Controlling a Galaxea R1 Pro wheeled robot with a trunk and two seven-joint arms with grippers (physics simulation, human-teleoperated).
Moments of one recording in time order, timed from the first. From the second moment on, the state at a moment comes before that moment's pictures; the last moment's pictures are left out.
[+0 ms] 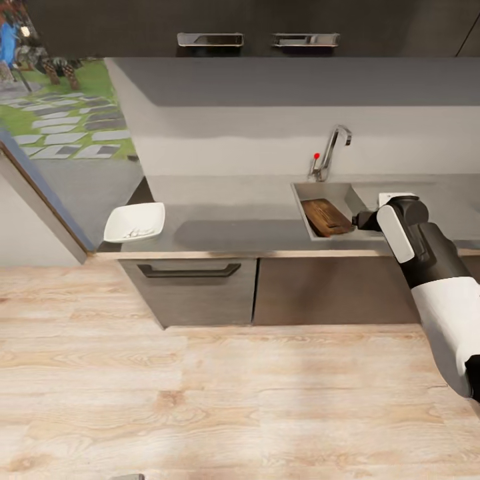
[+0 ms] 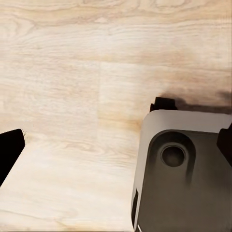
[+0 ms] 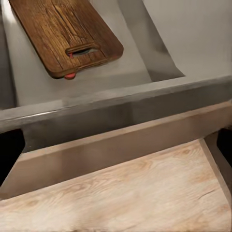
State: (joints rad) left arm -0.45 0.06 -0.31 0.08 0.38 -0.22 0.11; right arm -1.26 -0.29 0.22 -1.04 -0.51 0.98 -0.51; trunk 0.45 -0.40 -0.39
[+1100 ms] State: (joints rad) left arm -0.45 0.06 -0.31 0.08 0.38 -0.22 0.11; right arm -0.93 -0.16 0.22 -0.07 -0.20 -0.27 0.04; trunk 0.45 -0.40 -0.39
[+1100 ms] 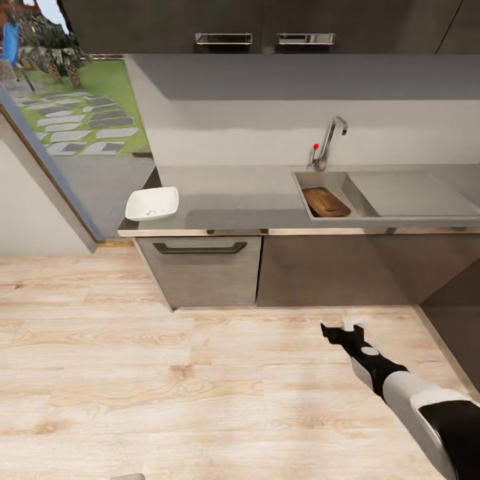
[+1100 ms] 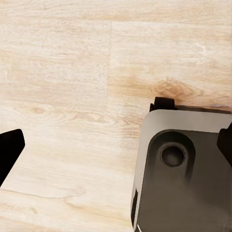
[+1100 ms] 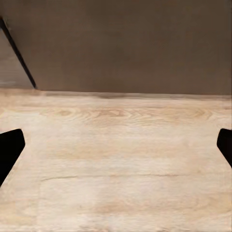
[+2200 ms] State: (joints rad) left arm -0.45 0.06 -0.30 0.07 0.39 -0.46 0.12; right arm -0.31 0.00 0.21 -0.02 -0.35 -0.97 -0.11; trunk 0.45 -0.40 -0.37
